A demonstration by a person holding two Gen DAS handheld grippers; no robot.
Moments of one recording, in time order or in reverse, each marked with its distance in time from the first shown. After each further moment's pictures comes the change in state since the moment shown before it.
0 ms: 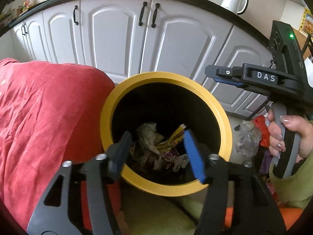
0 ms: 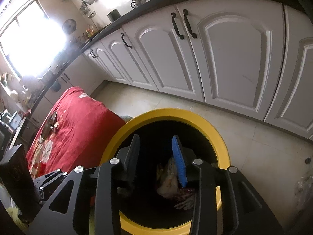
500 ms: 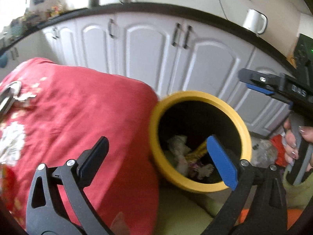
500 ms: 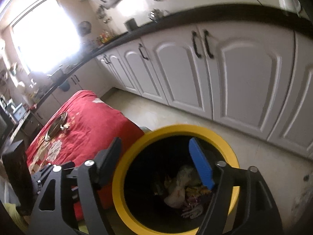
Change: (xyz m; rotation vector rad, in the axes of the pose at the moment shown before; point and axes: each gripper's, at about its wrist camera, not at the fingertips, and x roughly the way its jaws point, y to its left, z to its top) left arm -0.057 0.042 -0.012 -0.086 -0.150 0.200; right arm -0.022 0.050 0.004 -0.132 -0.109 0.035
